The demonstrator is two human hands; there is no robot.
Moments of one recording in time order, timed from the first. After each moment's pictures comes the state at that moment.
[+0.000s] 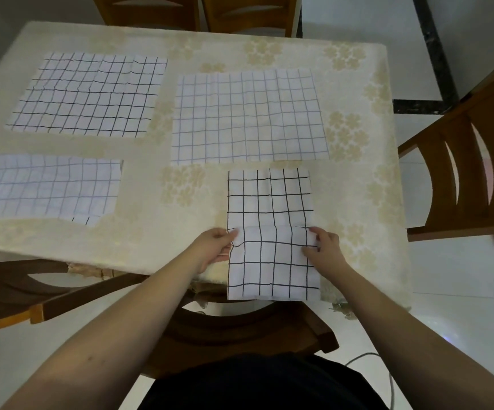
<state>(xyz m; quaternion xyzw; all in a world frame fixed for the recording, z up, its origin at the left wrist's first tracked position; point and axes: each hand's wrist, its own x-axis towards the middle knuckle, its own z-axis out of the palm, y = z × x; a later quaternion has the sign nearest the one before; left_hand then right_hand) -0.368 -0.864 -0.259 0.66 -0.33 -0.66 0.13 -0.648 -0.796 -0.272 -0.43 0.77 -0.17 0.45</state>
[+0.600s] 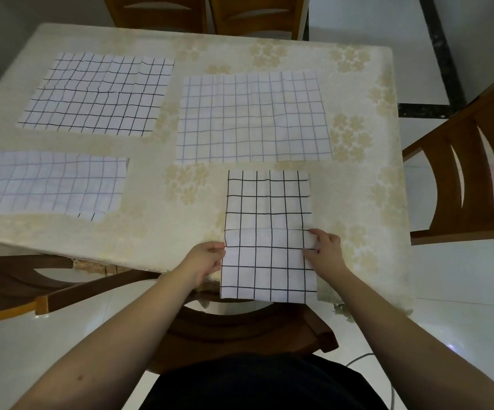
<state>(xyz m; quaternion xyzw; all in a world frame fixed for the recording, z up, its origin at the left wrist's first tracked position) -0.349 -0.831 -0.273 0.69 -0.27 -0.65 0.18 -0.642 -0.793 -0.275 -0.45 0.78 -0.17 0.41</state>
